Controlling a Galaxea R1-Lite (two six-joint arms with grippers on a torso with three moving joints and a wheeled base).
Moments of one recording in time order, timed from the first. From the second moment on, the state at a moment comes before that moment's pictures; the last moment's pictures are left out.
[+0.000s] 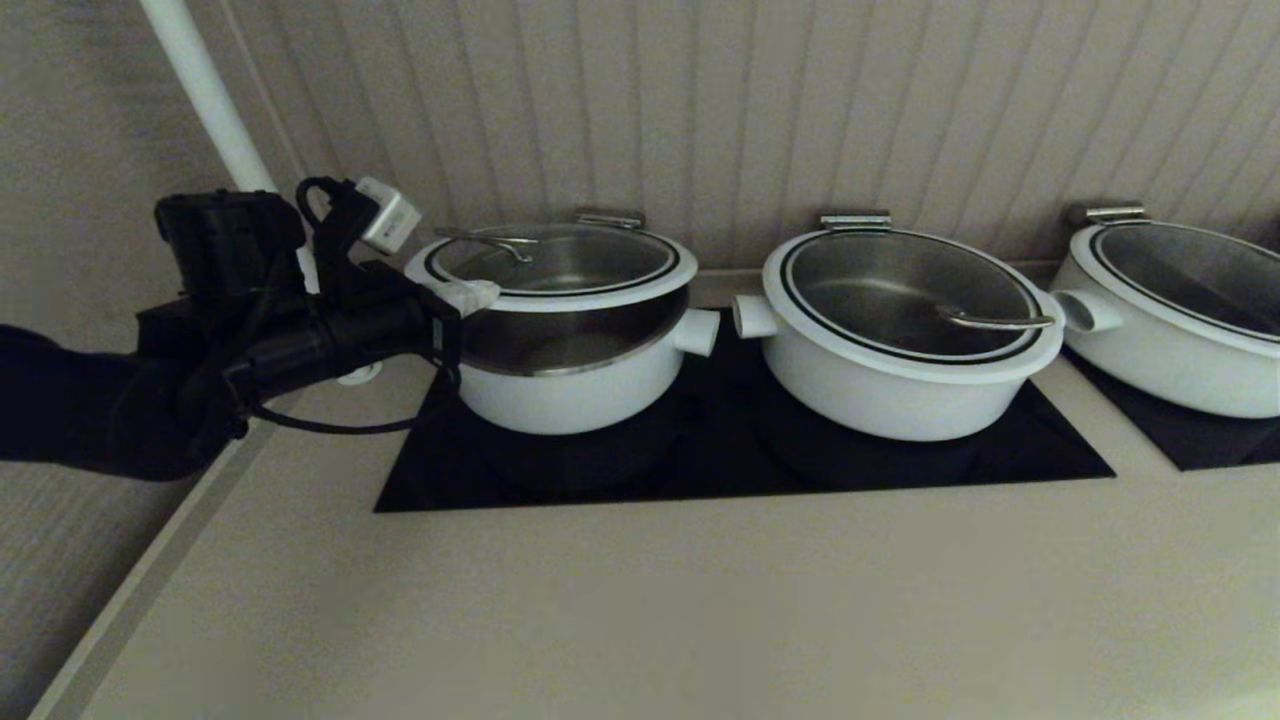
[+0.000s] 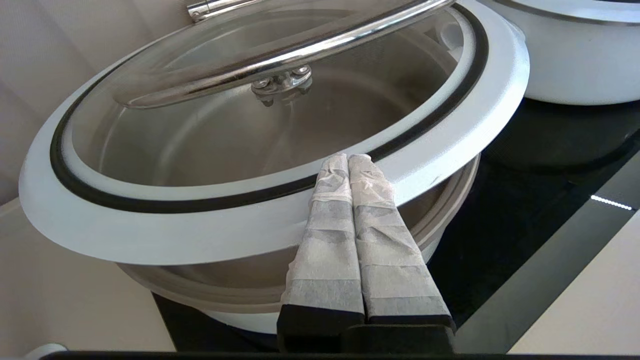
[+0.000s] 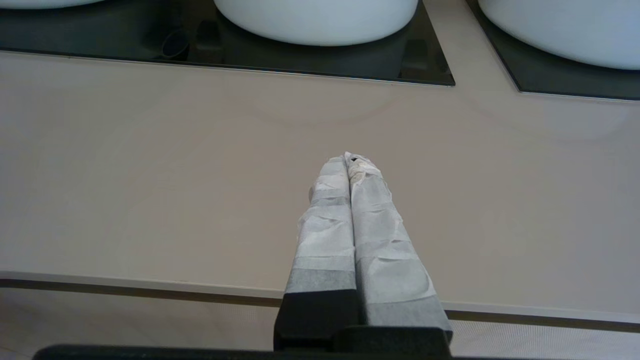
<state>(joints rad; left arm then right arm) -0.17 1.79 -1.01 -0.68 -0.41 0.21 0.00 0.00 0.00 0.00 0.05 -0.08</state>
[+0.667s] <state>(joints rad) -0.17 1.79 -0.97 -0.70 -0.40 0.21 0.00 0.00 0.00 0.00 0.05 -0.08</state>
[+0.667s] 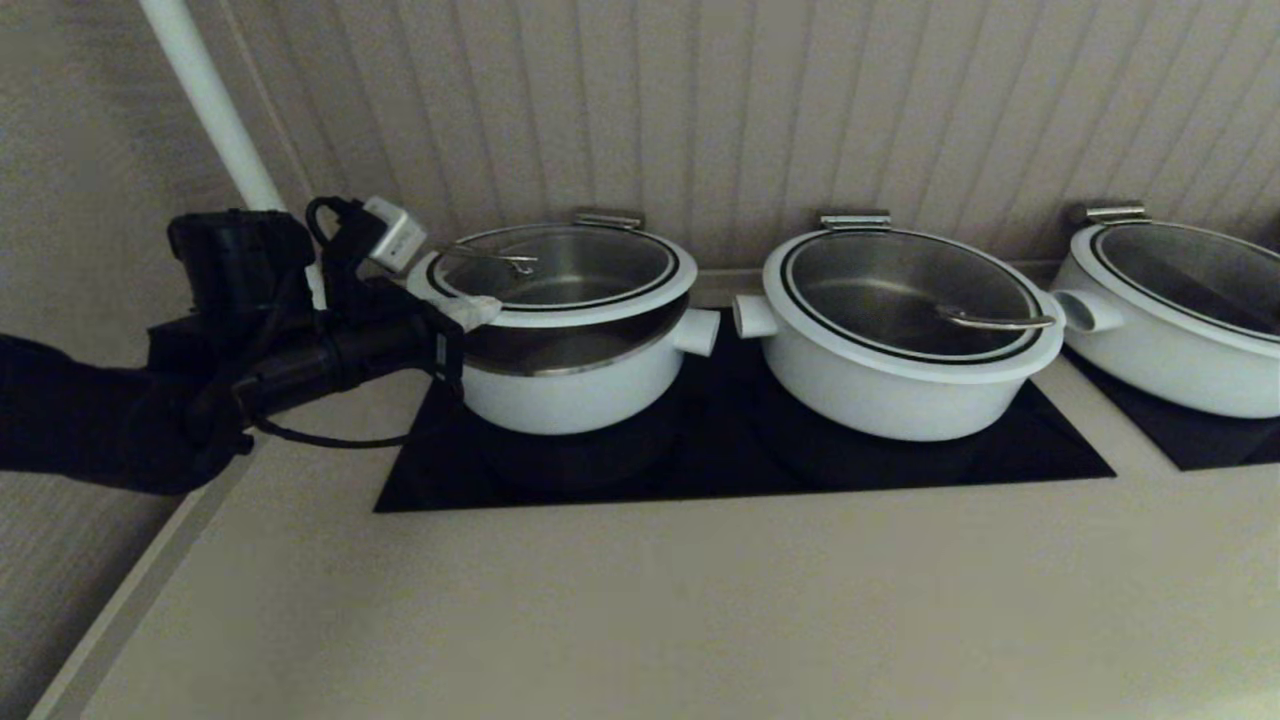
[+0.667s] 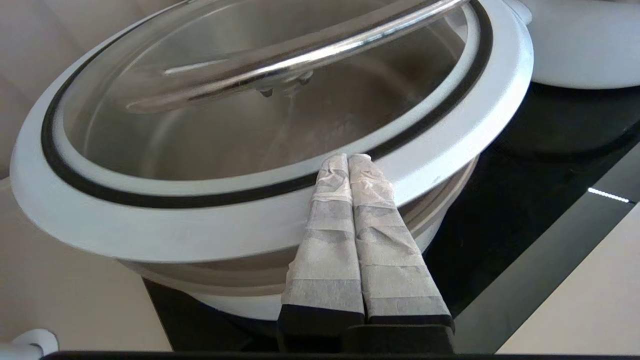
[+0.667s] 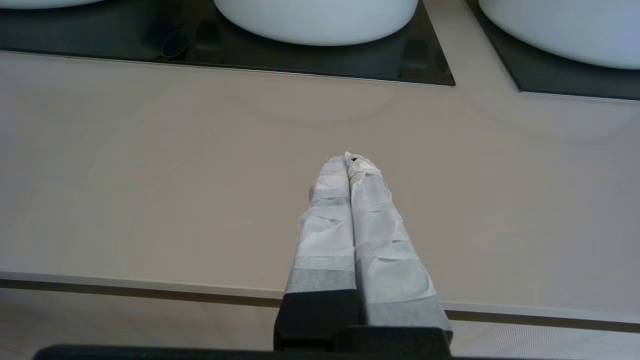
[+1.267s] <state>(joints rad) -0.17 1.78 -0.88 -0.75 -0.40 0.21 0.00 0.00 0.00 0.00 0.05 -0.08</state>
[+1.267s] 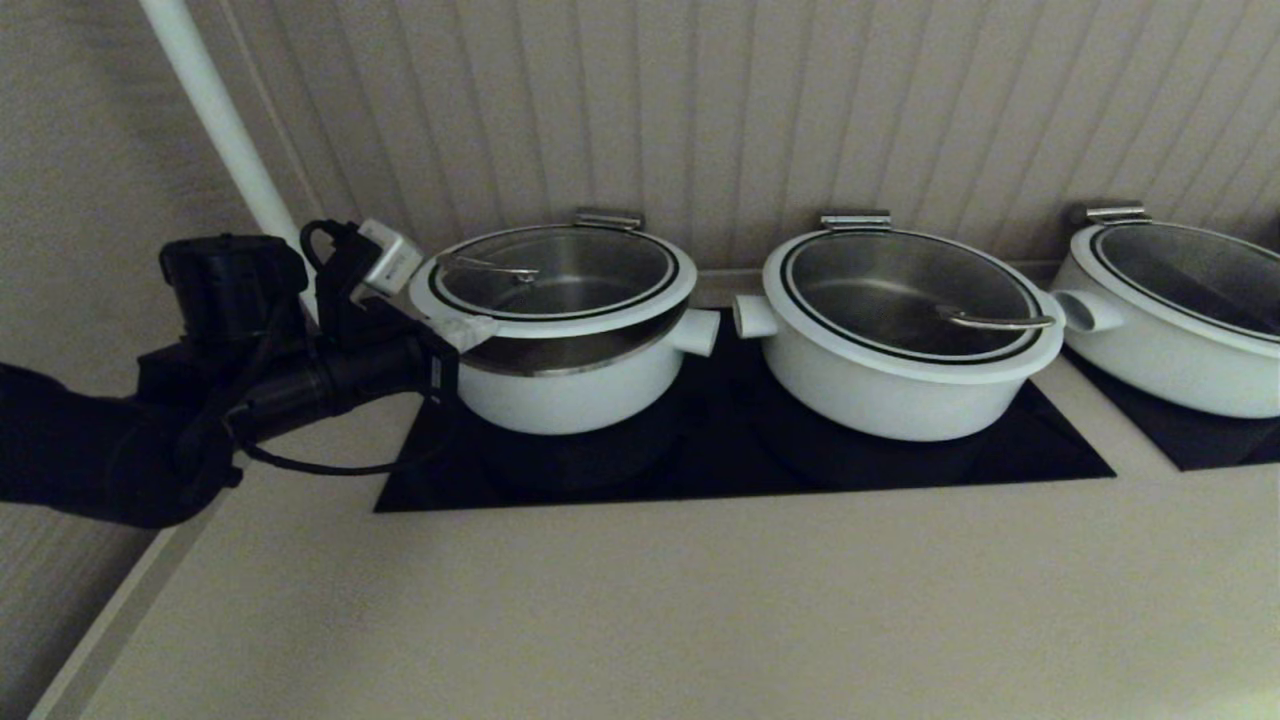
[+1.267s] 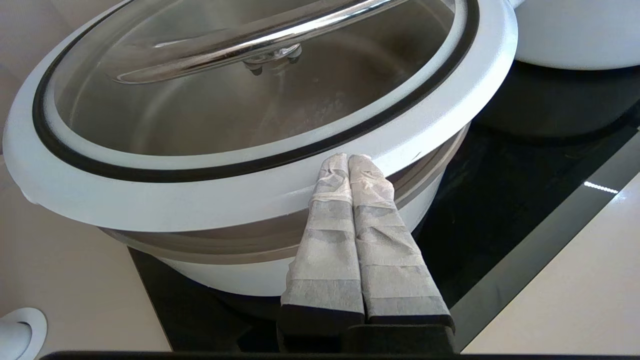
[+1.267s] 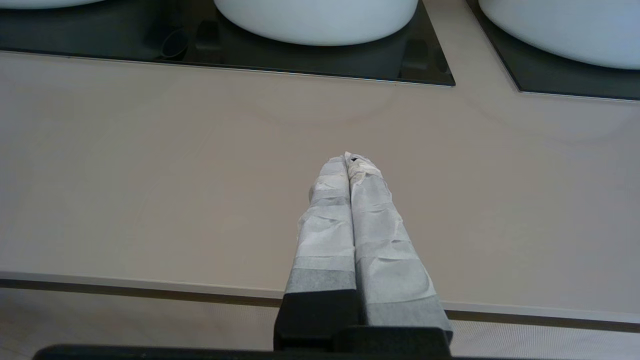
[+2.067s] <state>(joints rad) -0.17 1.77 -0.84 -0.75 -0.40 0.21 0.00 0.00 0.00 0.00 0.05 -0.08</state>
